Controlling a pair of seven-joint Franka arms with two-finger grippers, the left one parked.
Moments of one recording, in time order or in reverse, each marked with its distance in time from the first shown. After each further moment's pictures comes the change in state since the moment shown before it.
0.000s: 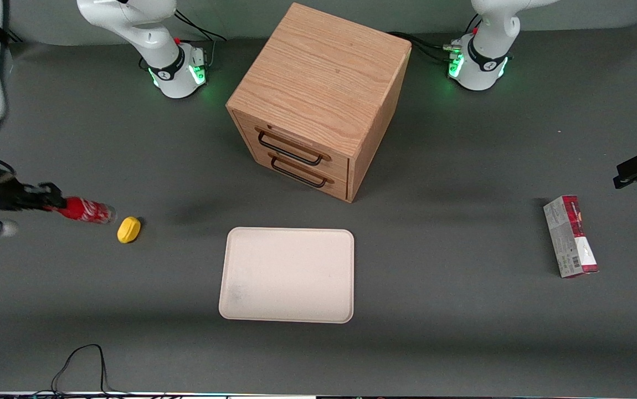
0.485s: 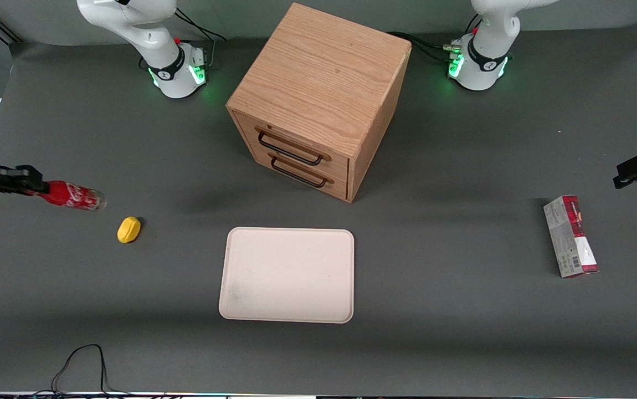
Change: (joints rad) arm 0.004 0.093 0.067 0.153 0.002 -0.087 0.163
